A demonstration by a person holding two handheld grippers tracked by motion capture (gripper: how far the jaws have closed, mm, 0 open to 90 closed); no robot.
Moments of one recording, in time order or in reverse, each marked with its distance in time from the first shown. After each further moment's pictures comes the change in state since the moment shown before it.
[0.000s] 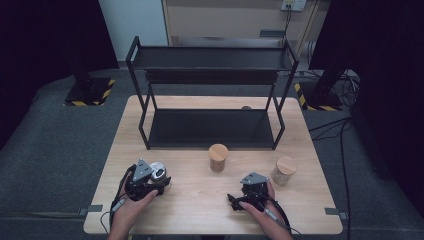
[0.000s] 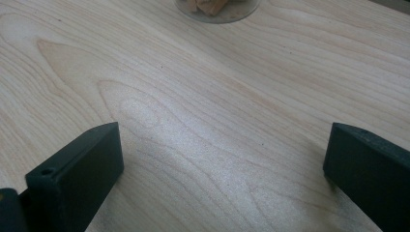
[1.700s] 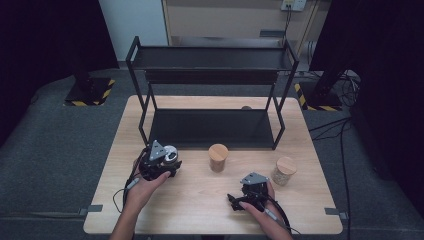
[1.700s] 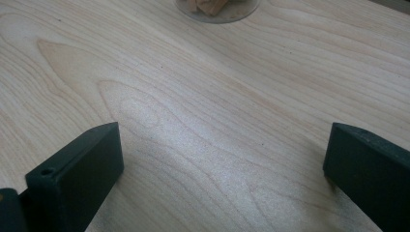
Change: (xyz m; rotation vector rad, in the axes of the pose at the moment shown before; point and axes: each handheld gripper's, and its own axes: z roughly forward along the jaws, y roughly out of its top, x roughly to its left) left arm 0.007 0.052 0.043 0.021 -0.003 0.056; right arm 0.000 0.000 0.000 0.000 0.000 0.000
